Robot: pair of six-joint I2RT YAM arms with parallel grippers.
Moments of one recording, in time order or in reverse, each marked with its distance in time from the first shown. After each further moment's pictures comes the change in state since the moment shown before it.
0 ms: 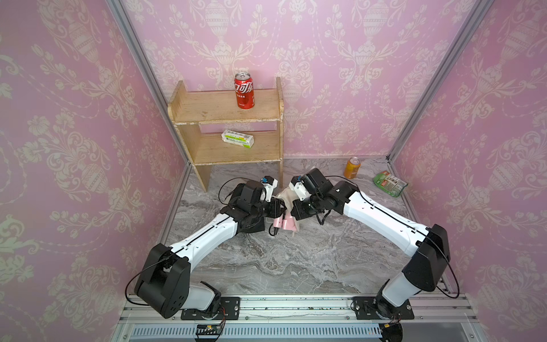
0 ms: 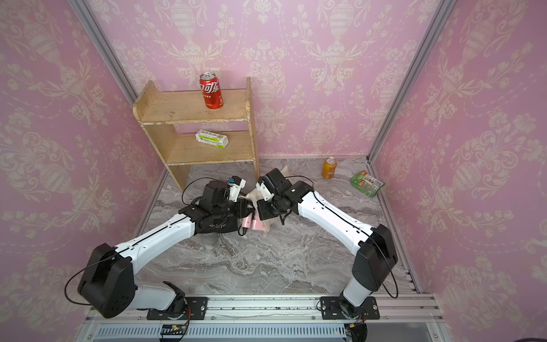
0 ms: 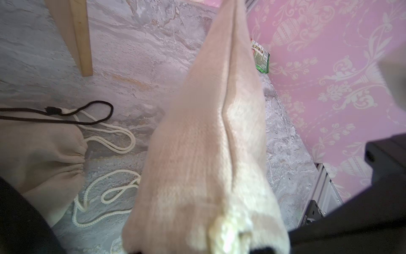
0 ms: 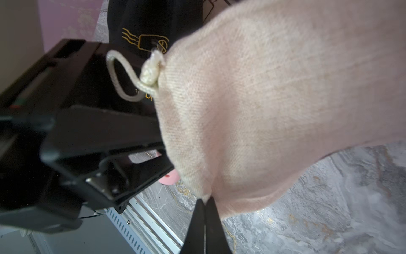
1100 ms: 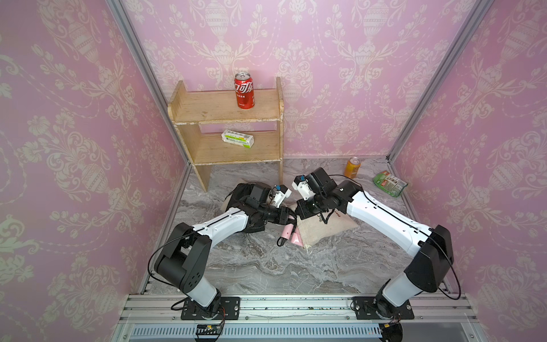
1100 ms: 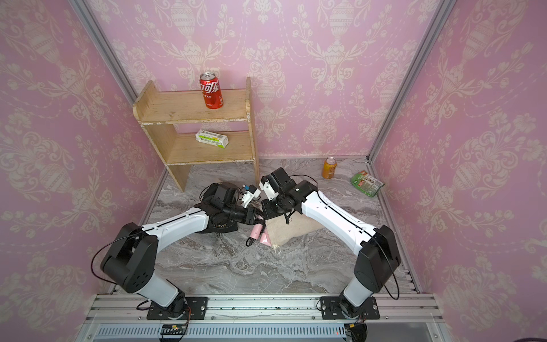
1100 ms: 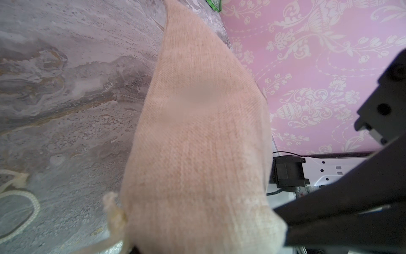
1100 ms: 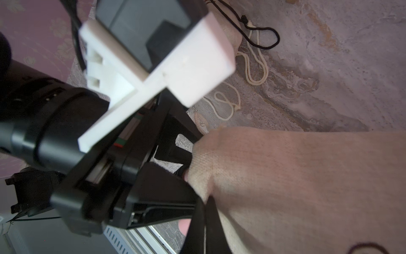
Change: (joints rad) left arm -0.005 0.205 0.055 0.024 0.393 0.002; right arm -0.022 -0.048 -0.076 0.026 -0.011 -0.090
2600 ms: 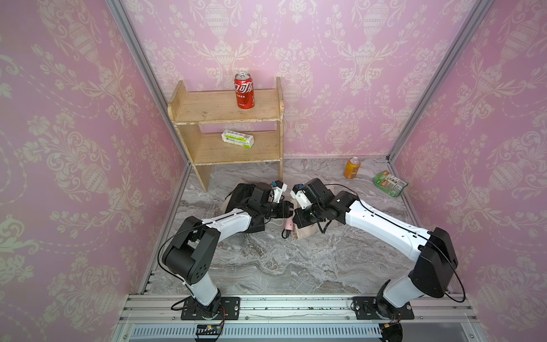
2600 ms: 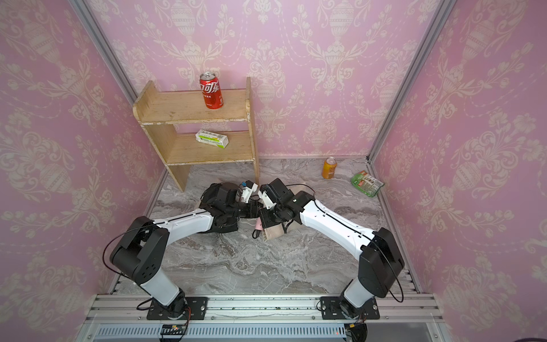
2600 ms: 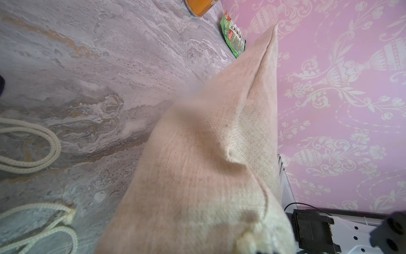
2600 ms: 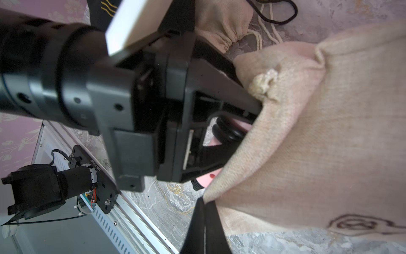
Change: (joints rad) left arm -0.002 0.079 -0.044 0.277 -0.187 -0.179; right arm 0.058 -0.018 -0.114 0.105 0.020 0.092
